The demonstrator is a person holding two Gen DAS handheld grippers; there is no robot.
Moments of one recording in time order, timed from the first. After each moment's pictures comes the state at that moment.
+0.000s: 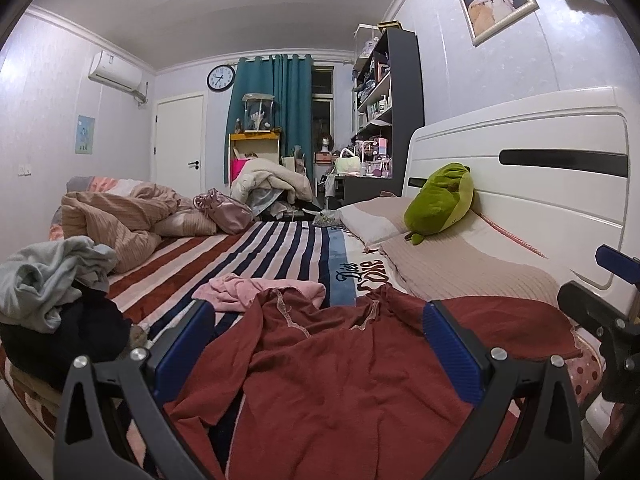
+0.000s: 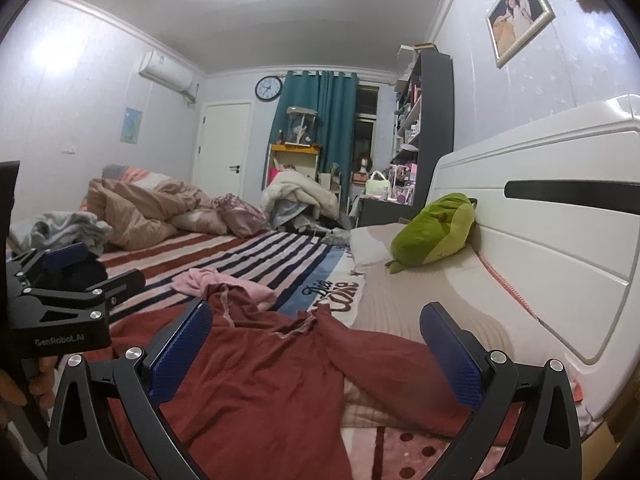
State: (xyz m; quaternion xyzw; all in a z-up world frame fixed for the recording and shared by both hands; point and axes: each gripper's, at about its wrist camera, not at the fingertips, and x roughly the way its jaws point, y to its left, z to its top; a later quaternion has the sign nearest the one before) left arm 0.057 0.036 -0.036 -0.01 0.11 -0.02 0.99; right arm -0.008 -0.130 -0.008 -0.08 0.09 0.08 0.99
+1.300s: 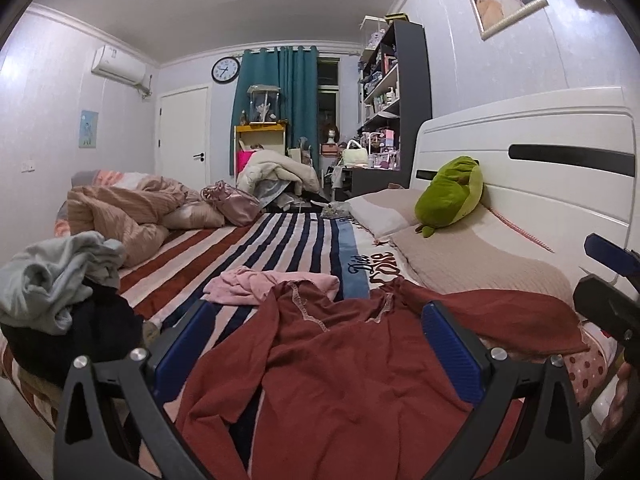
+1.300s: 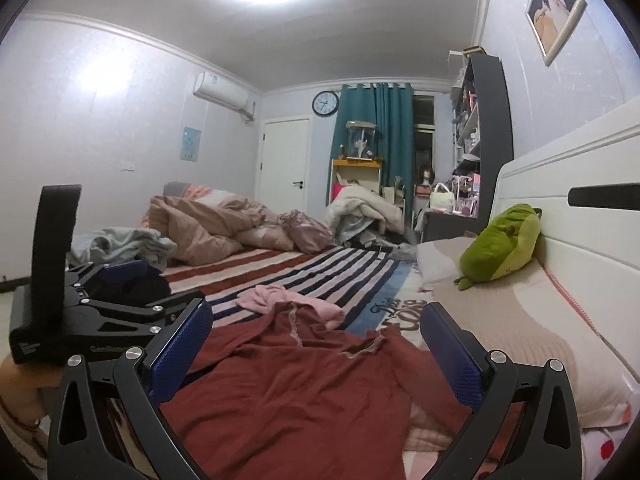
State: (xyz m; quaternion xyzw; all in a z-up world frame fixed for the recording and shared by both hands) left arm 0.060 0.060 -0.033 -0.01 0.13 0.00 0.99; right arm -0.003 -0.109 -0.002 -0.06 0.07 0.21 0.97
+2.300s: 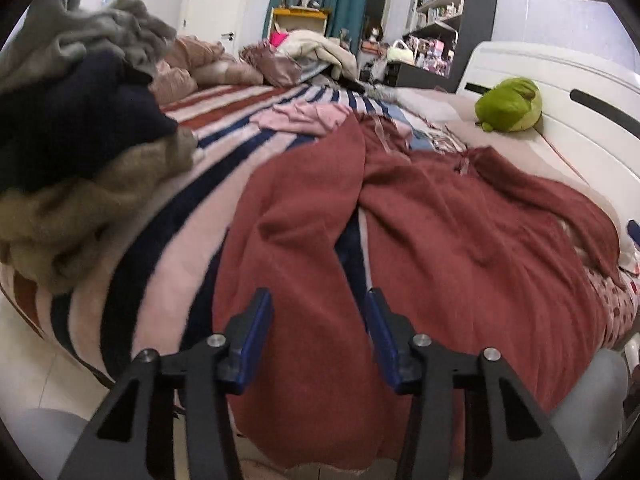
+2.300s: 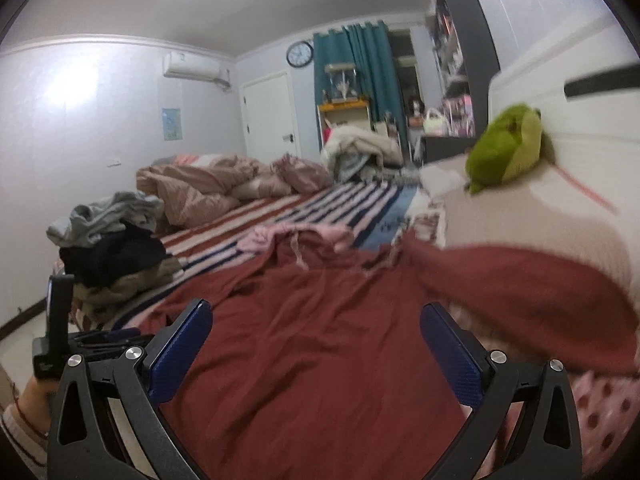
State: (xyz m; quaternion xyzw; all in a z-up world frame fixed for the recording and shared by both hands) left arm 0.080 0.167 -0.198 -0.09 0.33 0.01 0.94; right arm 0.035 -0.117 -0.096 0.02 0.18 0.20 0.96
